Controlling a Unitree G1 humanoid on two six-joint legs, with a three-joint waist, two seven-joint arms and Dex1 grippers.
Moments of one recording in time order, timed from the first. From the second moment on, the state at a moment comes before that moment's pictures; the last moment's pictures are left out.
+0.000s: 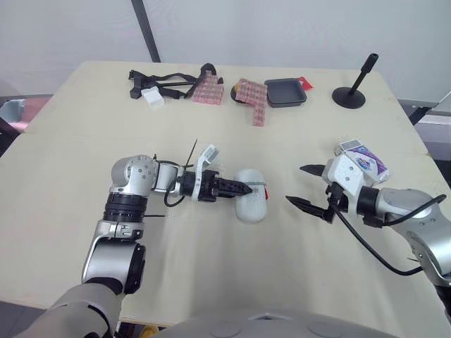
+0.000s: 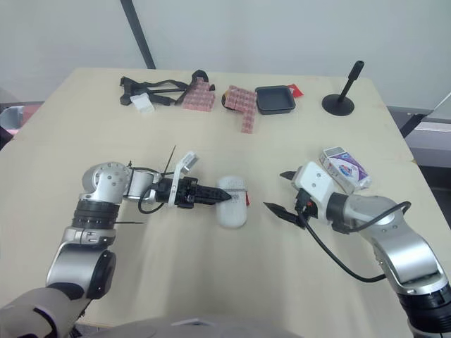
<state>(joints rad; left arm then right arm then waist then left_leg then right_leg) -0.67 0.26 0.05 0.17 -0.90 1.59 -0.59 -0.04 -0.73 -0.03 -0.53 0.38 0.56 0.78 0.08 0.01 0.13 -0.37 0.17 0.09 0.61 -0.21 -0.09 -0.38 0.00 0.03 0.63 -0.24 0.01</state>
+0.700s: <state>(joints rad) -0.31 0.65 -0.09 -0.29 -0.54 0.72 -0.82 -0.10 -0.67 0.03 -0.46 0.26 0.52 0.66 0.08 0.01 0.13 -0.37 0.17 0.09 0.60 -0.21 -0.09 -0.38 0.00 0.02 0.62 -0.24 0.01</state>
